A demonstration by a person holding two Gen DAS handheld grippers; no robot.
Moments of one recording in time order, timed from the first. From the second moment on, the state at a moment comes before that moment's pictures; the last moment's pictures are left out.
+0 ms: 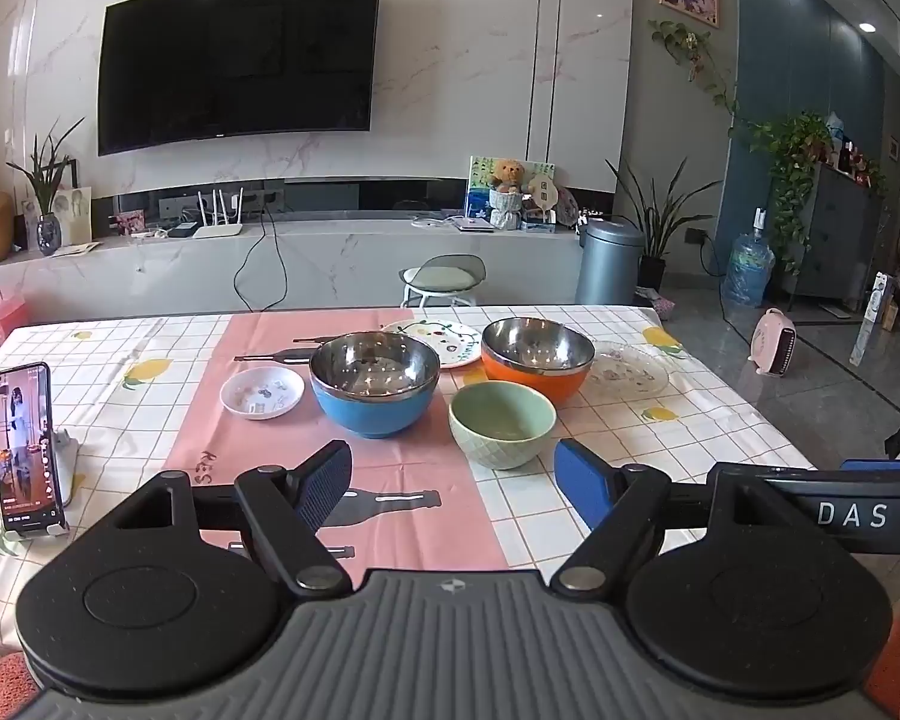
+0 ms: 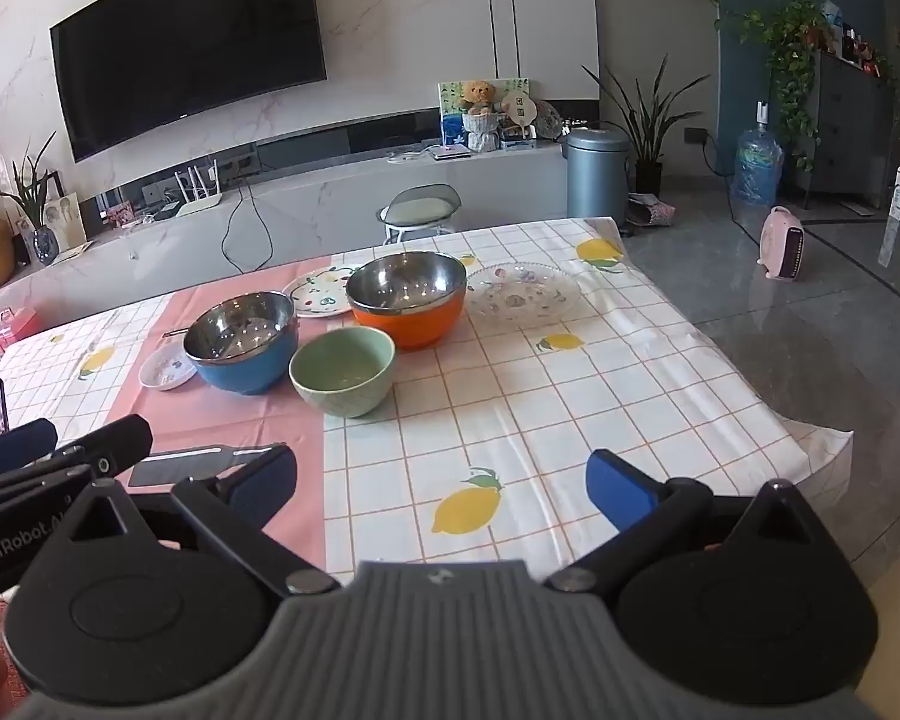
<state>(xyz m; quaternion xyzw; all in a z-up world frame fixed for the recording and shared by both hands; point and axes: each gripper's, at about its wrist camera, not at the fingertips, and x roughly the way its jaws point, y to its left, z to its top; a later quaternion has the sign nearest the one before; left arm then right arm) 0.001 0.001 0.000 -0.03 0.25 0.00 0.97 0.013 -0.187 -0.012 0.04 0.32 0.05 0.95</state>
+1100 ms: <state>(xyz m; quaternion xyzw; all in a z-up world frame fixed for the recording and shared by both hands) 0.000 -0.001 -0.004 -0.04 0.25 0.00 0.97 0.013 -0.192 -0.020 0.05 0.33 0.04 0.94</state>
